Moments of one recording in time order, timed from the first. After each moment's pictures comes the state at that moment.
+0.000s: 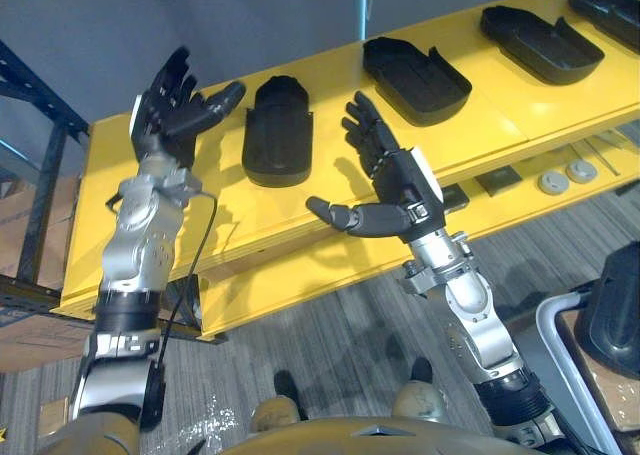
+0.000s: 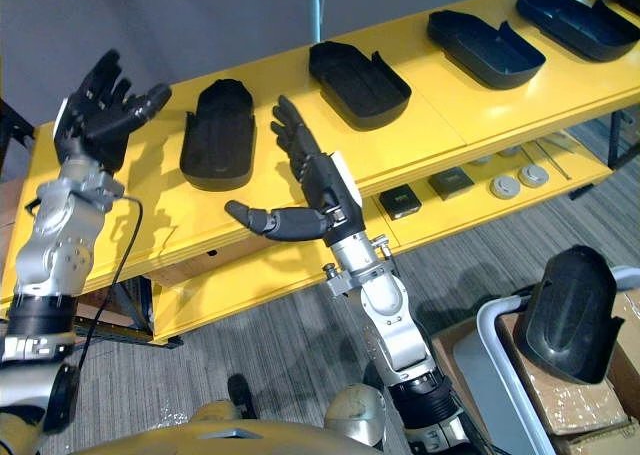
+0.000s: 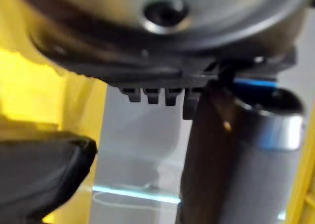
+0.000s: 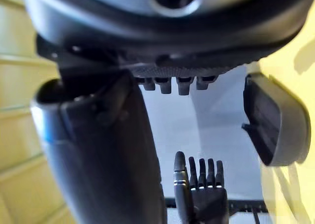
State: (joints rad) left arm -0.32 0.43 0.17 0.06 -0.67 0.06 0.12; right arm -0.09 -0.27 0.32 -0.20 0.28 -0.27 0.16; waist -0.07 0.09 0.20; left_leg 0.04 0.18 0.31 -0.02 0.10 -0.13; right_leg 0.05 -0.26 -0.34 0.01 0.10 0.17
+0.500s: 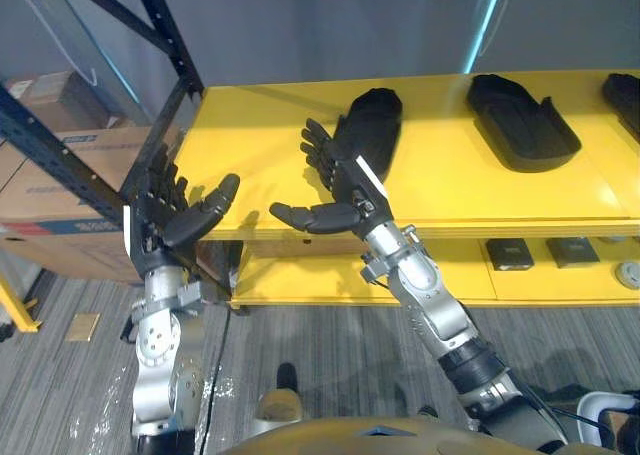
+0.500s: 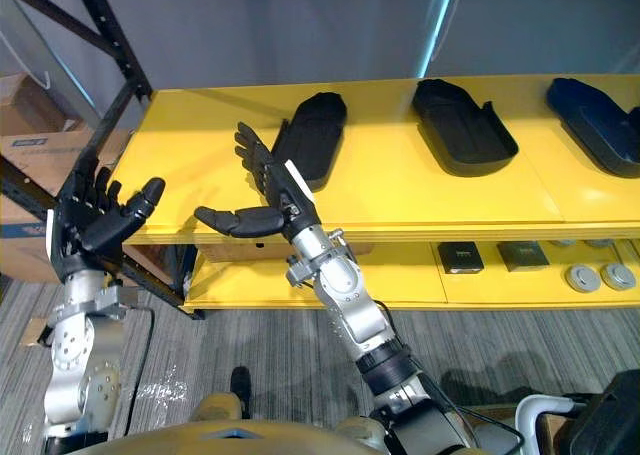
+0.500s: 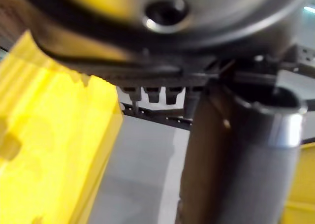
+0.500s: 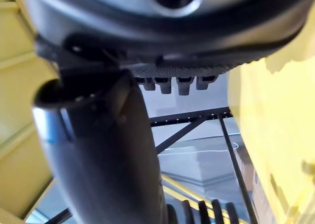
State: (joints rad) left arm 0.27 0.06 0.11 -0.33 -0.43 -0.15 0.16; right arm -0.33 -0.12 0.42 0.09 0.28 -0.18 0.08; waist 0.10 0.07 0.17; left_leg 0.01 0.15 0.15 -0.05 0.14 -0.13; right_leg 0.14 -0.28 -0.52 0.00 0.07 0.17
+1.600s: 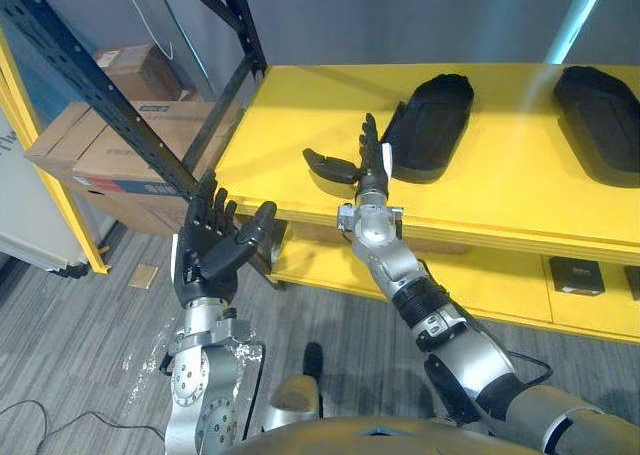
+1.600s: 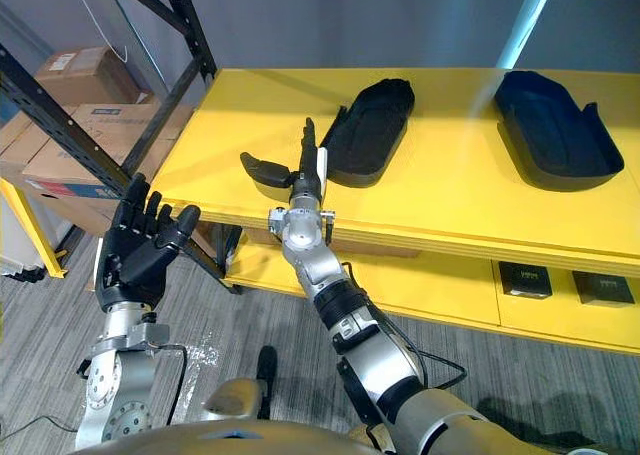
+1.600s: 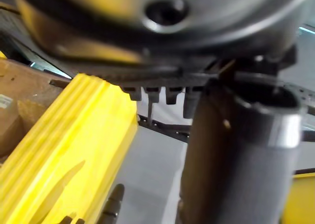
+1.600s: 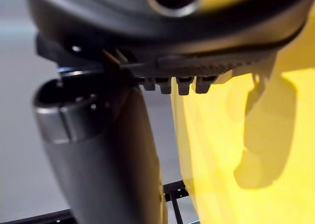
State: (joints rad) left arm 0.38 0.02 -0.07 -0.36 -0.51 -0.24 0.11; right arm -0.63 0.04 0.35 0.54 0.20 -0.05 -0.57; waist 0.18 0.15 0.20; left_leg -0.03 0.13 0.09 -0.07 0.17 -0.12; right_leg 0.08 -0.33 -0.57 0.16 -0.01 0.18
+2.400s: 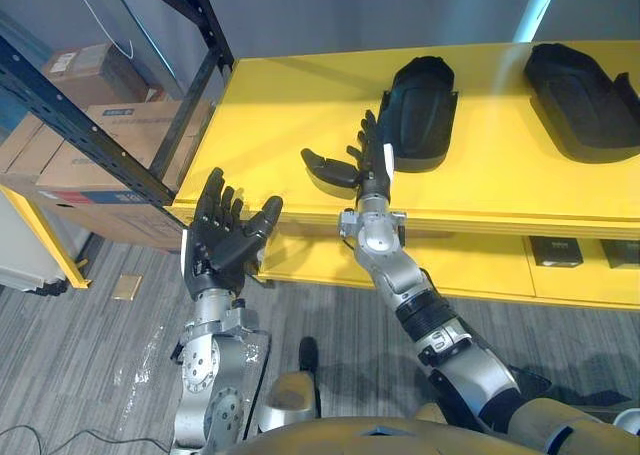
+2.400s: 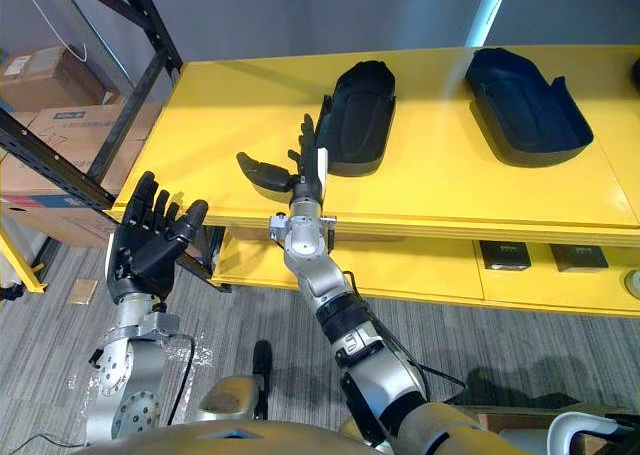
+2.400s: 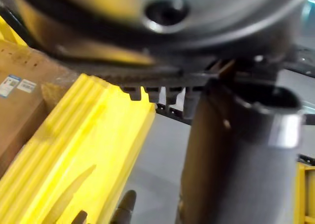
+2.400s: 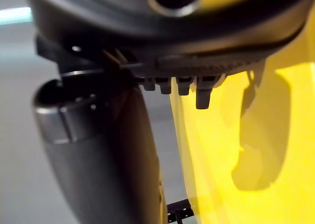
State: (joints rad) left arm 0.32 0.03 -0.11 -0.31 -0.50 -0.24 0.17; right arm -0.55 0.04 0.34 0.45 0.16 -0.08 -0.53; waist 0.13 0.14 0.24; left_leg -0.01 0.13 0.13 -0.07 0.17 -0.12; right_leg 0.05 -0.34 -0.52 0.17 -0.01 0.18
